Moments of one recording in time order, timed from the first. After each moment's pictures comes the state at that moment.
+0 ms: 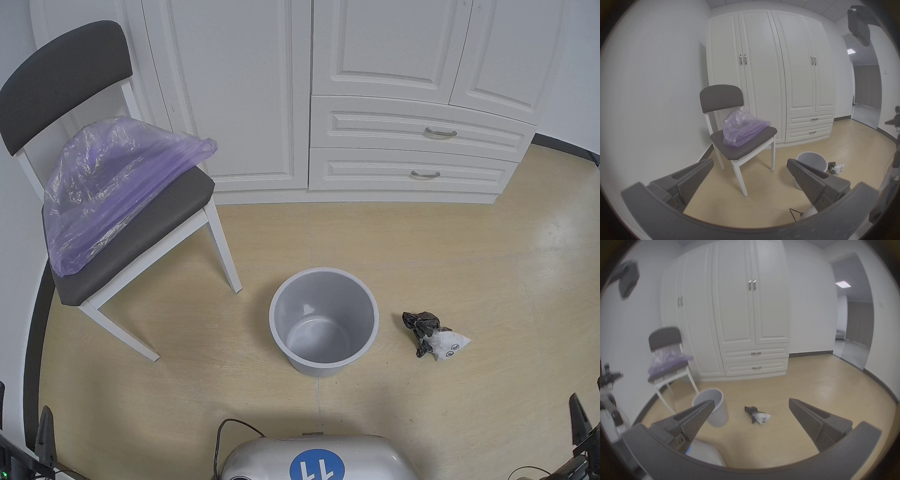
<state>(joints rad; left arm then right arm) 0.00 0.02 -0.06 -0.09 0.06 0.09 0.00 0.02 -0.07 -0.02 0.00 0.11</state>
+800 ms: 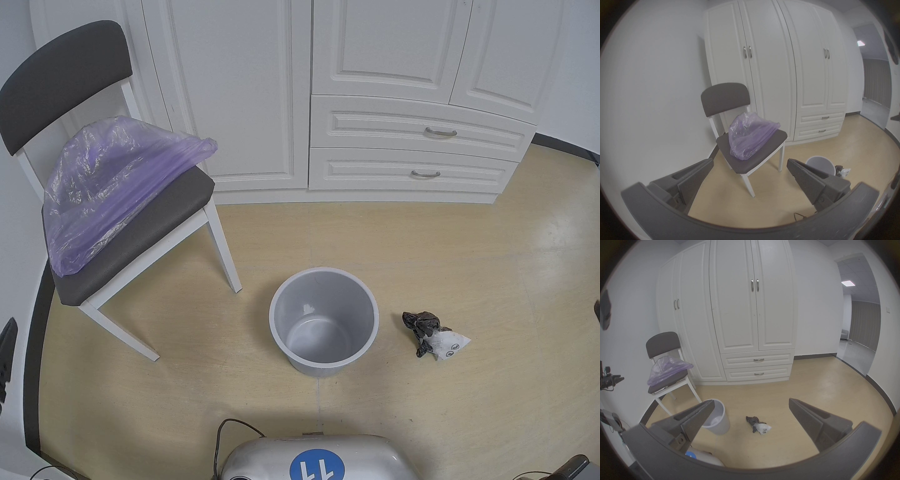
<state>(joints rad) 0.00 0.48 -0.43 -0.05 0.14 0.09 0.02 0.53 -0.45 -0.09 -0.01 0.05</state>
